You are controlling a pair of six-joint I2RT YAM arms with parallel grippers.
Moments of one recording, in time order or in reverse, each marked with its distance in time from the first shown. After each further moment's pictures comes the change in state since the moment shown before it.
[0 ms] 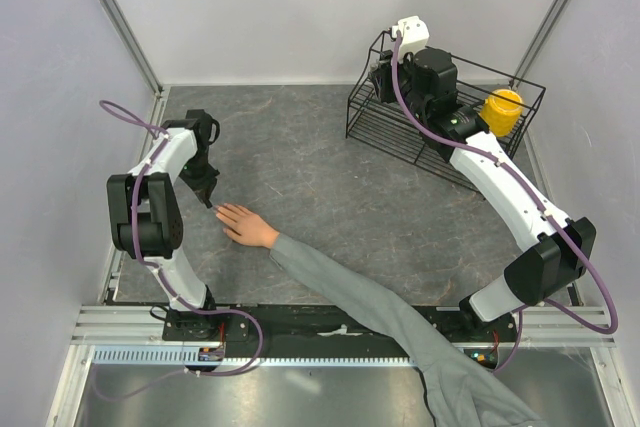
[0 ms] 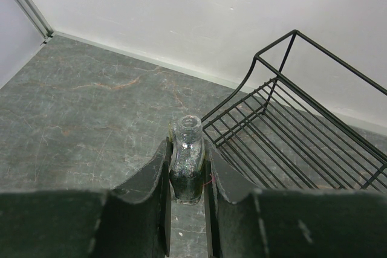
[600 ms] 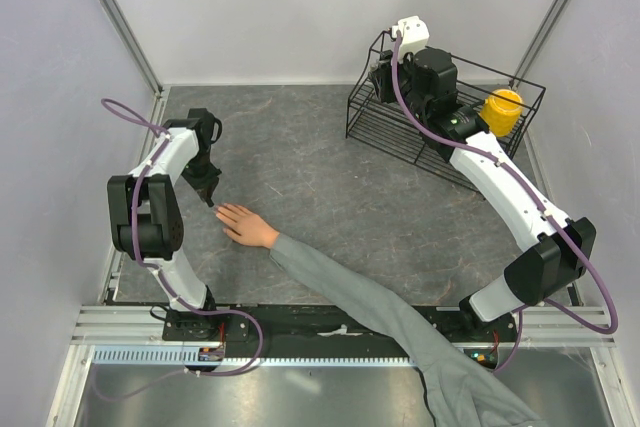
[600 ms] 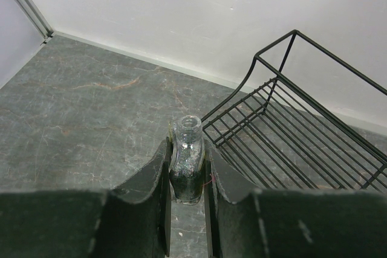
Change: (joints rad) left arm -0.017 -0.011 0.004 -0.002 0.002 0.000; right arm 0.000 0.000 0.000 0.000 0.000 0.000
